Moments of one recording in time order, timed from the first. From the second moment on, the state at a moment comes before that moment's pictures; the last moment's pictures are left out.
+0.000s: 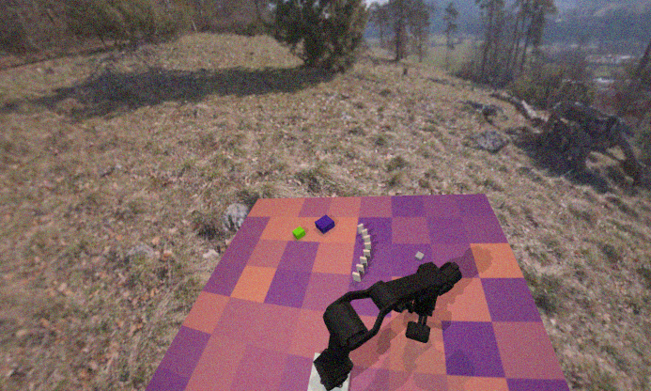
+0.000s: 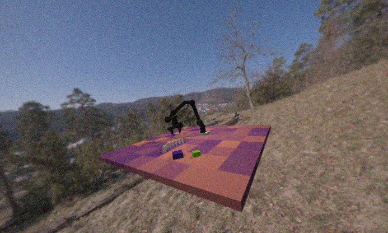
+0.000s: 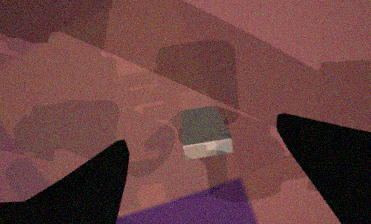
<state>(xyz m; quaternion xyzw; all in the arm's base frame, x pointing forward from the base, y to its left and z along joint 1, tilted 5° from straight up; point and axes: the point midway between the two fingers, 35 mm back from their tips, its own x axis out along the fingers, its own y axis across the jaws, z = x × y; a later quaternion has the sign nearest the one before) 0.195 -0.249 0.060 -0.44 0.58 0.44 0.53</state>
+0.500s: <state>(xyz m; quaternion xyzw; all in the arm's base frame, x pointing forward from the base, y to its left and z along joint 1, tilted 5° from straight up) 0.195 -0.251 0.046 -0.45 0.58 0.43 0.53</state>
